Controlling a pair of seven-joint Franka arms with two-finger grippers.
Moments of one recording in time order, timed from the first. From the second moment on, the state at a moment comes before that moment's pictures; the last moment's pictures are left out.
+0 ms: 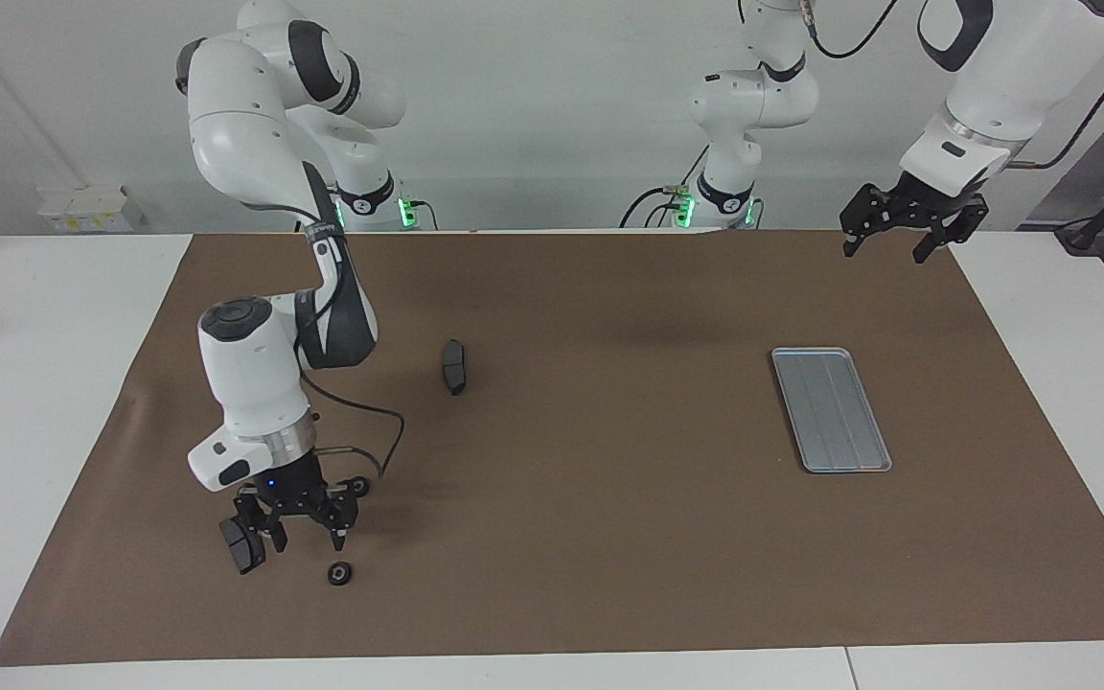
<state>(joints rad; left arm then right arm) -0.04 -0.05 0.00 -1.64 -0.03 1.56 0.13 -0.11 0.58 0.24 -1.47 -0.23 2.41 0.25</state>
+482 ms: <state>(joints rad) -0.04 -0.05 0.00 -1.64 -0.03 1.56 0.13 -0.11 0.28 0.27 -1.45 -0.10 1.82 0.25</state>
